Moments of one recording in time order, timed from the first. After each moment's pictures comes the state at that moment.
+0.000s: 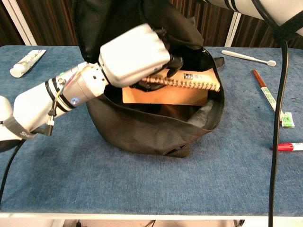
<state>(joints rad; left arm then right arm) -0.98 -2.17 0.02 -0.27 1.81 1.49 -0.03 0.98 -1.59 0.57 -1.73 -0.62 1.02 -0.05</state>
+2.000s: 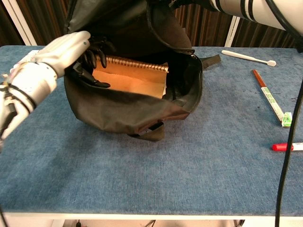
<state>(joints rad) -0.68 -1.86 -0.23 -1.16 1.33 1.24 0.12 0.96 -1.54 0.50 -1.75 -0.64 1.02 -0.02</state>
